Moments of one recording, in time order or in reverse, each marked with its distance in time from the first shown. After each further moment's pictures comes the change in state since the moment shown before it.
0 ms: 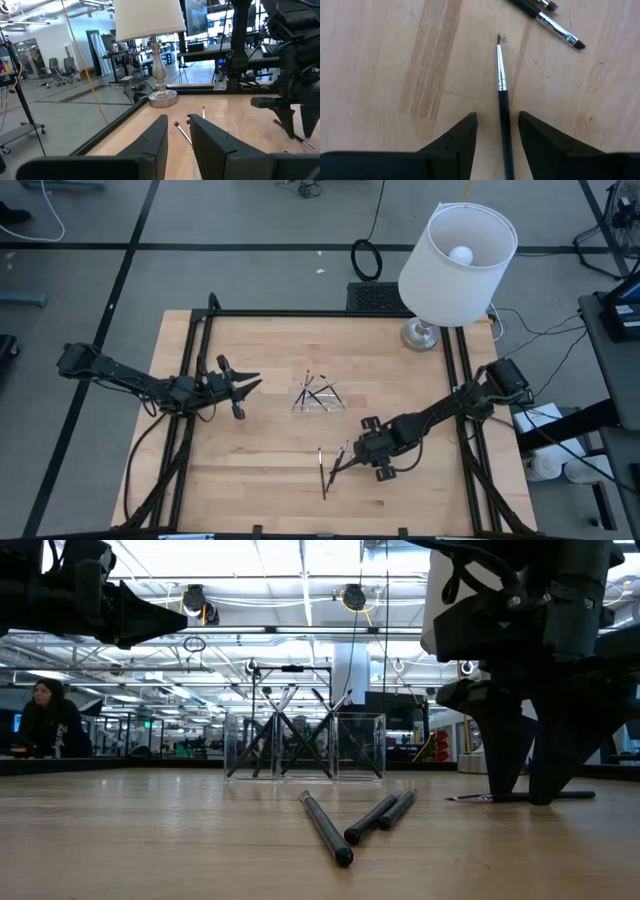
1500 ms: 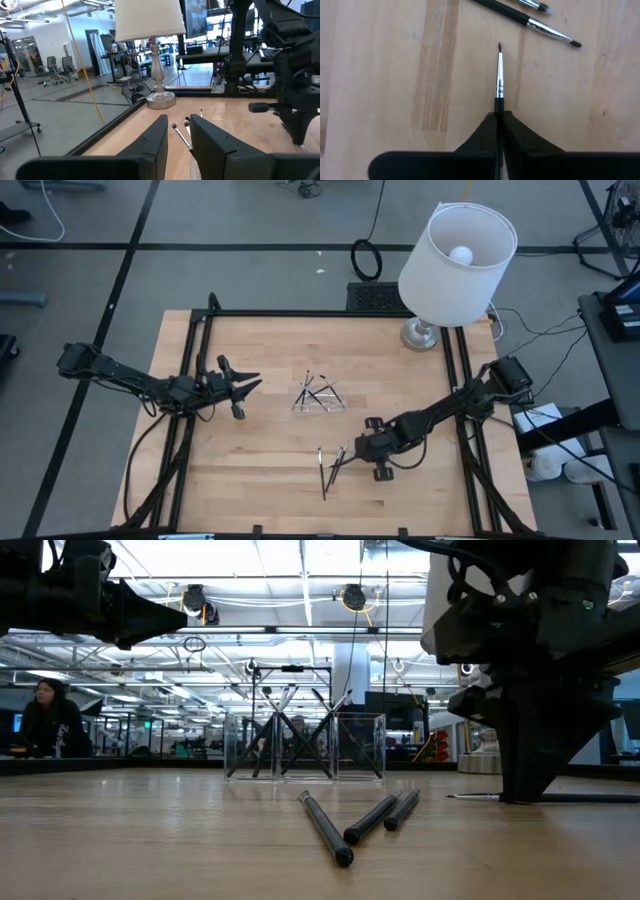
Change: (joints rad) left arm 0.000 0.000 0.000 0.009 0.006 -0.023; right arm -0.010 -0.039 0.011 0.091 -0.027 0.141
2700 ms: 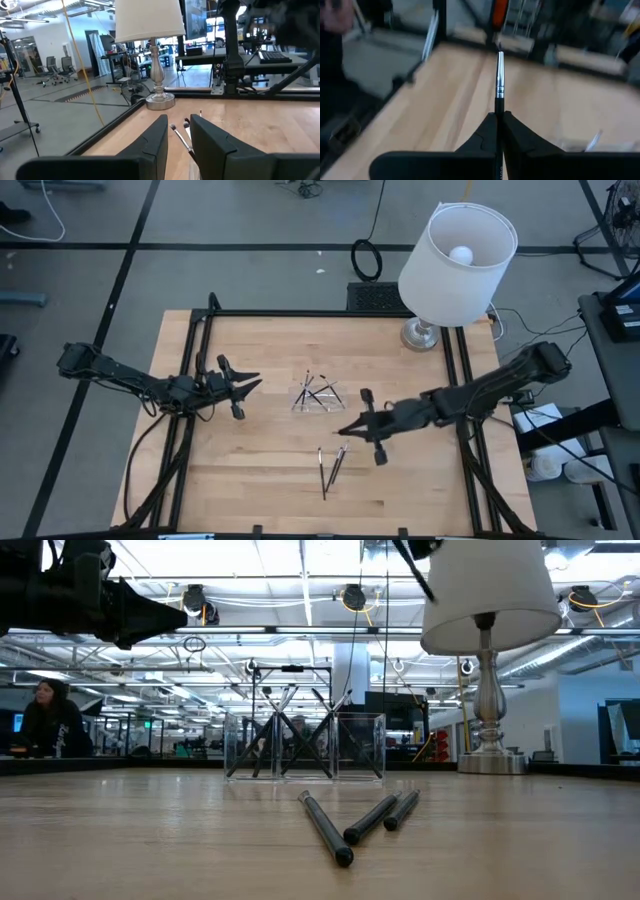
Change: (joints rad) left arm 0.000 0.000 0.000 0.008 0.003 -0.004; right arm -0.041 -0.408 -0.020 0.533 0.159 -0.352
